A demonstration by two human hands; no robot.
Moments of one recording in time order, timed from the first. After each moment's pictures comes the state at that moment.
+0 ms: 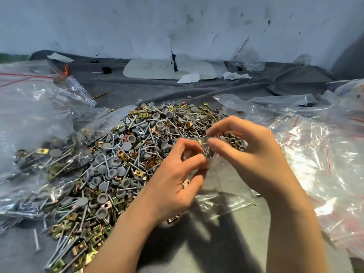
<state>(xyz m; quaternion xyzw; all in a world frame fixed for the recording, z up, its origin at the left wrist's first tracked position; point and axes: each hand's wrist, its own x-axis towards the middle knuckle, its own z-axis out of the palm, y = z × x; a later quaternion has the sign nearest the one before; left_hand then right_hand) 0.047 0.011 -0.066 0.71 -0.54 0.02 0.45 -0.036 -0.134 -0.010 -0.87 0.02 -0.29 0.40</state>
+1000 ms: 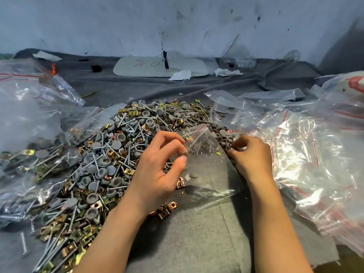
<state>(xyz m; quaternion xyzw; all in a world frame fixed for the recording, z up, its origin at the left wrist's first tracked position) 0.051 0.011 -0.066 0.72 -0.46 0.04 0.51 -0.015 -0.200 -0.083 -0.84 0.42 -0.21 0.27</state>
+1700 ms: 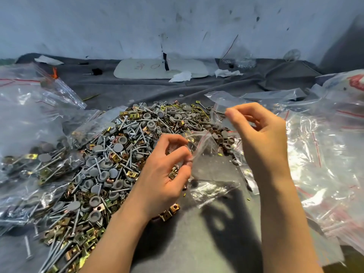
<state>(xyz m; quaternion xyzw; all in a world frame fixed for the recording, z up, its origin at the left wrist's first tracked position) 0.050 0.010 -0.067 0.73 -0.49 0.04 0.48 -0.026 -0.156 -0.021 -0.73 0.15 -0.45 0.49</state>
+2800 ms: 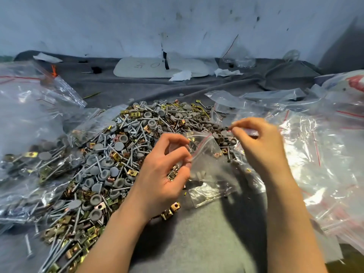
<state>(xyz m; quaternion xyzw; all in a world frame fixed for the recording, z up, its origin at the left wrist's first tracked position) 0.049 0.014 -0.067 0.72 -0.49 0.06 0.49 -0.030 -0.175 -0.037 -0.82 0.26 -0.34 0.38</state>
